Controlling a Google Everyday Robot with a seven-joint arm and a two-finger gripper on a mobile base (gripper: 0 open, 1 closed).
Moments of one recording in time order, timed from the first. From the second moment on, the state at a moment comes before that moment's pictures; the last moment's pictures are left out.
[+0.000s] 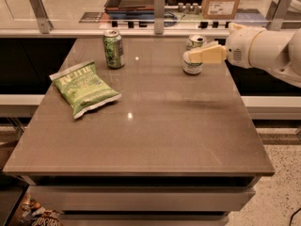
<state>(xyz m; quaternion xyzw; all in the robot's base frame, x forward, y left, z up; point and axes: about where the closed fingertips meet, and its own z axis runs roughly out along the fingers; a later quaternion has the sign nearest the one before) 0.658 -0.166 0.954 -0.30 0.73 0.14 0.60</state>
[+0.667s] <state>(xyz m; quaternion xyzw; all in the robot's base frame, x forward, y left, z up) 0.701 -0.159 0.923 -0.30 0.71 0.18 0.61</state>
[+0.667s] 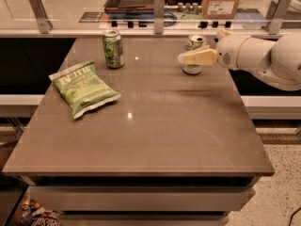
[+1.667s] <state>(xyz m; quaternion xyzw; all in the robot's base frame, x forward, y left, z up) 0.719 -0.154 0.887 -0.31 0.72 0.19 0.59</state>
